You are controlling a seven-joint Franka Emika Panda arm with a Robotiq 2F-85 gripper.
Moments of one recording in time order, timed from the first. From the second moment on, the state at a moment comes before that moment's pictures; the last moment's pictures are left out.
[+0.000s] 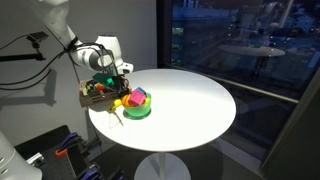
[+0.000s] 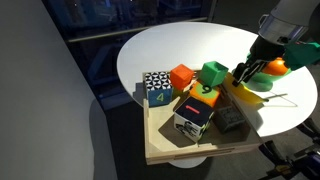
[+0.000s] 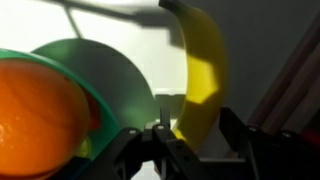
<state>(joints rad) 0.14 0.15 0.11 -2.49 0.01 2.73 0.20</state>
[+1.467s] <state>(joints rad) 0.14 0.14 0.09 -2.47 -0.03 2.70 0.22</state>
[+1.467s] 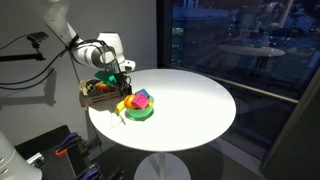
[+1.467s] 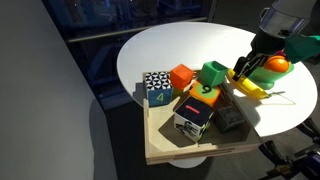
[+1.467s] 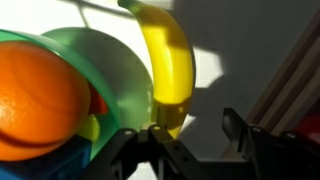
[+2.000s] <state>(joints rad) 0.14 0.13 0.06 -2.47 -0.18 2.62 0.31</state>
